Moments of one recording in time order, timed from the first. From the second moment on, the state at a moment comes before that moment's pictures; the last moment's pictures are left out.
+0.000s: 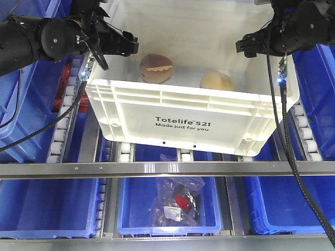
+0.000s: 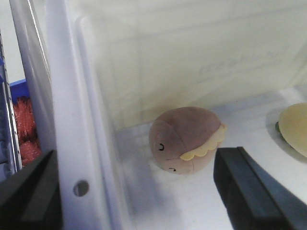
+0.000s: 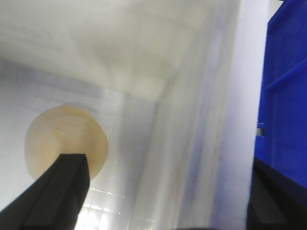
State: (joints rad) left arm -0.42 1.79 -1.40 -0.12 0.24 0.10; right arm 0.24 1.75 -1.45 -0.30 0.63 0.23
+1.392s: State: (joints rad) left arm -0.46 1.49 -1.04 -0.15 0.07 0.11; right arm 0.25 1.74 -1.45 -0.31 0.62 0.23
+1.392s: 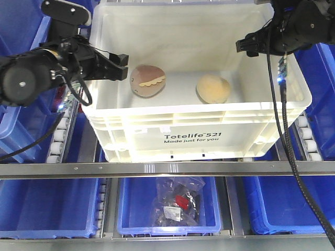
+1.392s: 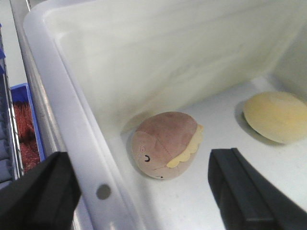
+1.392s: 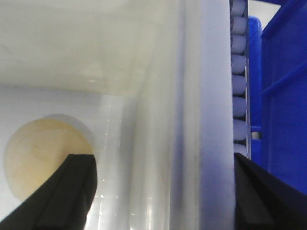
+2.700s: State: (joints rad) left arm -0.49 1.70 -1.11 -0.07 -0.37 -0.19; right arm 0.27 1.74 -1.45 -0.25 0.60 0.23
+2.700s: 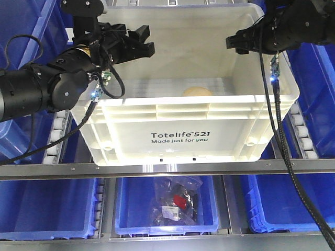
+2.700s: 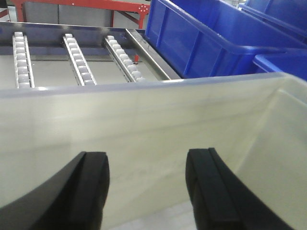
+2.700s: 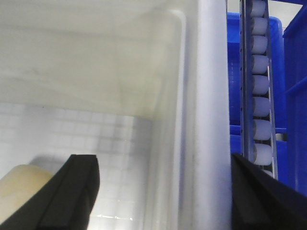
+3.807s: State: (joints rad) left arm -0.49 1.07 -0.85 -0.03 0.12 -0.18; right arm 0.28 1.74 -1.45 -0.25 0.60 0.23
